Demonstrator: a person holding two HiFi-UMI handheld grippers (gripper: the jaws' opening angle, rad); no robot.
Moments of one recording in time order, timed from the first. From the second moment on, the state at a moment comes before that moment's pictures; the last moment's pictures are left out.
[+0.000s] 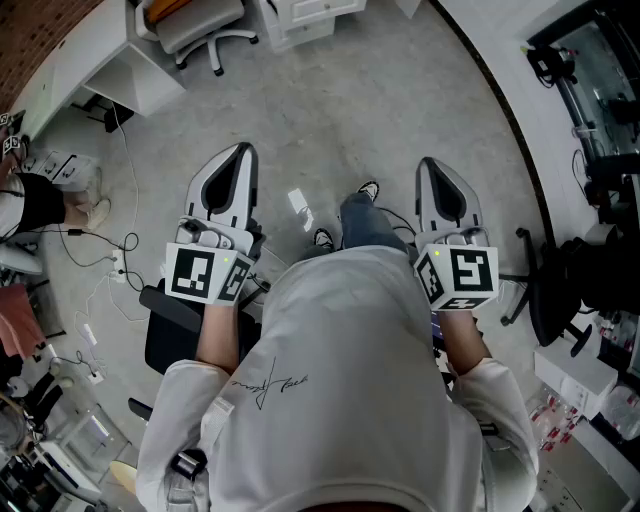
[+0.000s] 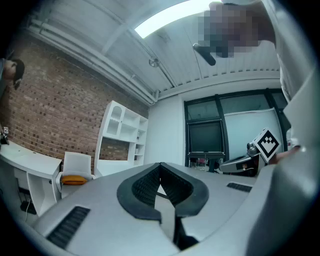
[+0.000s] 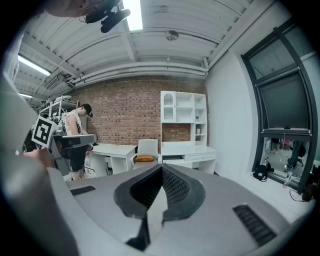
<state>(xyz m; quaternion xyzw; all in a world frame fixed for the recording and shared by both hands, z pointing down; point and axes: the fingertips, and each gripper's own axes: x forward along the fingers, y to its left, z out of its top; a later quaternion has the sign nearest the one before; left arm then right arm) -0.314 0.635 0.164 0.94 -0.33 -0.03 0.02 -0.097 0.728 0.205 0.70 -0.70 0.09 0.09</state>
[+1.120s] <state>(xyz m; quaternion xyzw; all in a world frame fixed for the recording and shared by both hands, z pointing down) -0.189 0.515 0.199 0.93 -0.35 0.01 0.08 -0.053 0.589 0.220 0.62 -0.77 0.12 0.07</state>
